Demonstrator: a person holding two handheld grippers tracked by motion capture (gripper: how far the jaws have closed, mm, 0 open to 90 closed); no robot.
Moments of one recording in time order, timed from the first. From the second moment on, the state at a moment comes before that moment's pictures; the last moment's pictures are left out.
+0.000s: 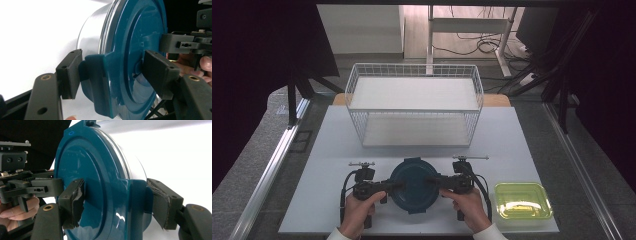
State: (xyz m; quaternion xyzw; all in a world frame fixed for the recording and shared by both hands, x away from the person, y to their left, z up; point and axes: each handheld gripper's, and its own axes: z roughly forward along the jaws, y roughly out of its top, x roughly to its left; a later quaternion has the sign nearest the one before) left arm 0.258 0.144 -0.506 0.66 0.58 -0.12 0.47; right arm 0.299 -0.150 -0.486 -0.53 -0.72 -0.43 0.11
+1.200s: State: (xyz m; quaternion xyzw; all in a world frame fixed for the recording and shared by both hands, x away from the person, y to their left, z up) left arm 0.287 0.162 -0.448 0.66 0.56 -0.08 0.49; right arm 0.313 -0.136 -0.440 -0.53 -0.70 -0.47 0.08
